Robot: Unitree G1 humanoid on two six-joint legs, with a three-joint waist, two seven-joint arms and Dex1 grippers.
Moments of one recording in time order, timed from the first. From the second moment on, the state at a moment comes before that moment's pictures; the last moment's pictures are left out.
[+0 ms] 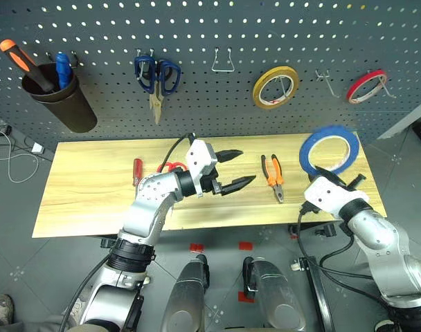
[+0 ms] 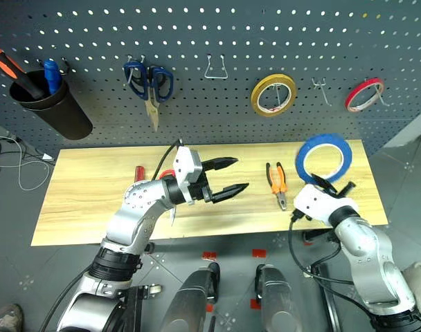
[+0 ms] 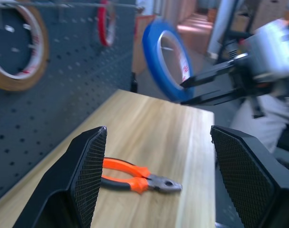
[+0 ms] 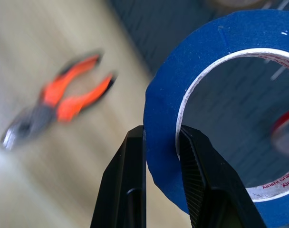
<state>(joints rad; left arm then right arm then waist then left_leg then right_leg) -0.51 0.30 -0.13 -0.01 -0.31 0.19 -0.91 -0.08 -0.60 0.06 -0.48 -0.45 0.26 0.35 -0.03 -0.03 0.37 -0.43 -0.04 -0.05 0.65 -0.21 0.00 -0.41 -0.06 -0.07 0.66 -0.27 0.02</state>
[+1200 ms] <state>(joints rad) -0.31 0.68 -0.14 0.11 -0.11 -0.12 -1.06 -0.41 -0.05 -0.03 -0.26 -0.06 1.07 0.15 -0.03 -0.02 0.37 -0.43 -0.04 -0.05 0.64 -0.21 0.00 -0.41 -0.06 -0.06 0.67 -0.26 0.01</state>
